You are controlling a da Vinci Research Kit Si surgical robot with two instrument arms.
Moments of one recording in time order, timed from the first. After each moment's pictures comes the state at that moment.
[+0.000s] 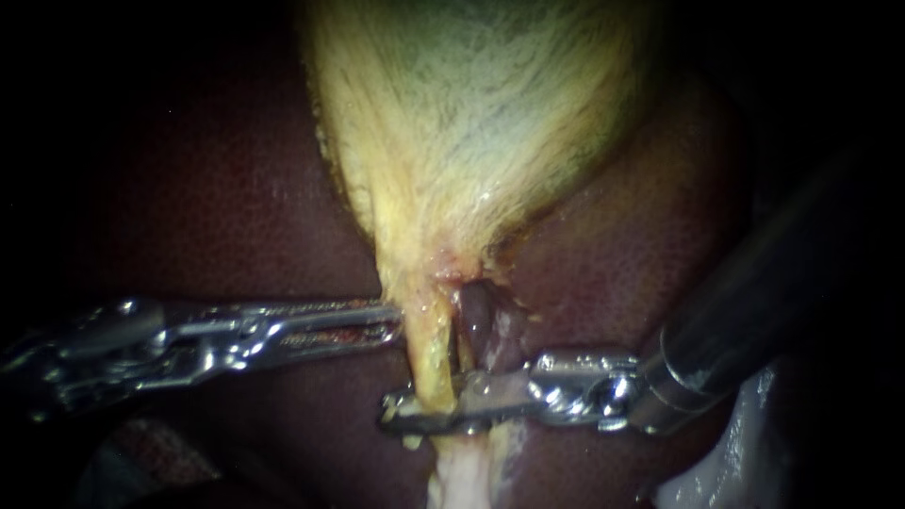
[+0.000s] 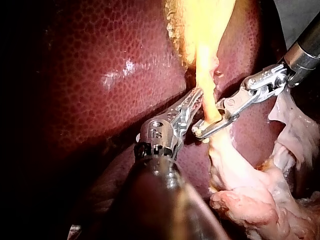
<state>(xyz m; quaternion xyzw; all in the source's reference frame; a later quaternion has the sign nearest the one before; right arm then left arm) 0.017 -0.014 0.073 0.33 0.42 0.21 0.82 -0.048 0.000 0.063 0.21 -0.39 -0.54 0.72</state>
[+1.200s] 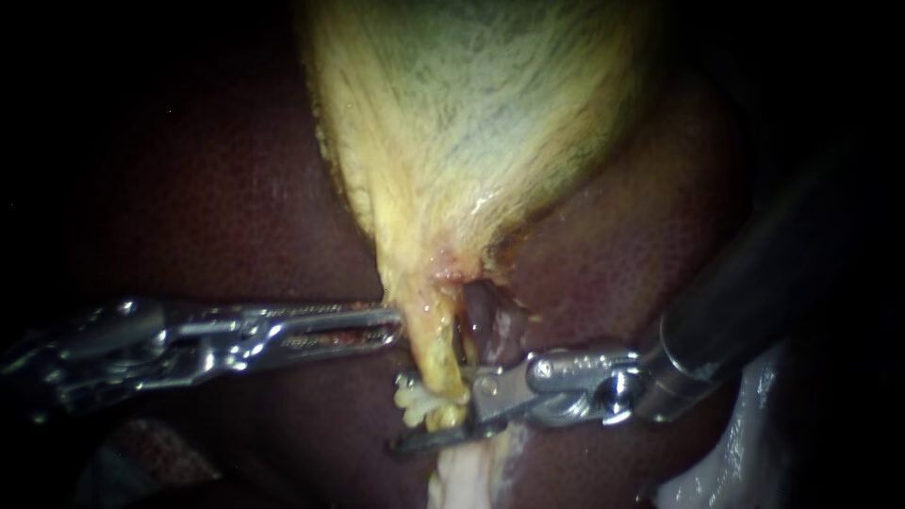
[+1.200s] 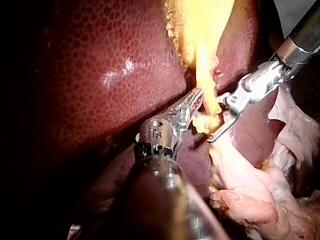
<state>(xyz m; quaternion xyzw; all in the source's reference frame) 0.018 -0.014 0.074 0.28 0.49 0.11 0.82 -0.048 0.000 0.062 0.20 -0.39 -0.54 0.72</state>
